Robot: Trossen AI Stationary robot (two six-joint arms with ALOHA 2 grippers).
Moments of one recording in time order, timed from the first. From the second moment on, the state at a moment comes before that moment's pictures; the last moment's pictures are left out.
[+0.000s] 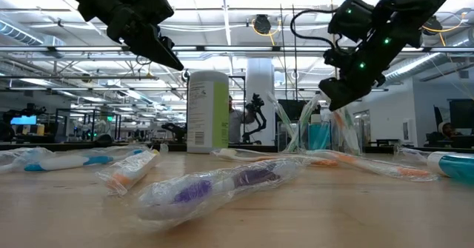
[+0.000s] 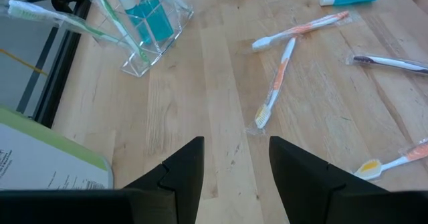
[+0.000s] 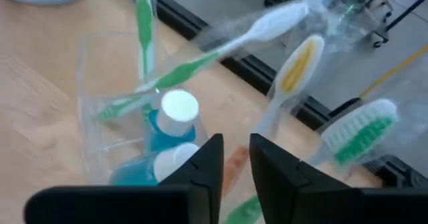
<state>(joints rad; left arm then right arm) 0.39 1.15 0.79 -0.31 0.33 0.44 -0.29 1.21 0.56 -0.17 0.73 0.28</state>
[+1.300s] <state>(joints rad) 0.39 1.15 0.79 -0.31 0.33 0.45 -0.27 1.26 0.56 0.01 0.57 0.06</state>
